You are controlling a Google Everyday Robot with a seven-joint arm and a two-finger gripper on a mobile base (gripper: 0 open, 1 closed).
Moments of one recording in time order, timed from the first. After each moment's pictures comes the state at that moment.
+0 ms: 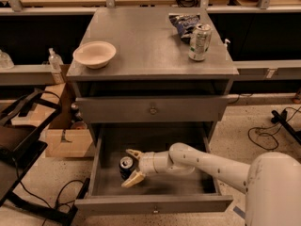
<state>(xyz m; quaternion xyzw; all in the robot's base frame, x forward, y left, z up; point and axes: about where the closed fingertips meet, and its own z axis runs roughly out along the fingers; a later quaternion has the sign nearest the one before) 0.576 0.095 0.411 -0.60 0.59 0.33 0.43</state>
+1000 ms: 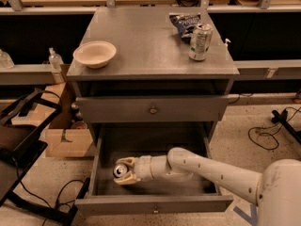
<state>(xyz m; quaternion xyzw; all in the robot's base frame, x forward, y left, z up) 0.545 0.115 0.441 -0.58 0.58 0.36 0.45</state>
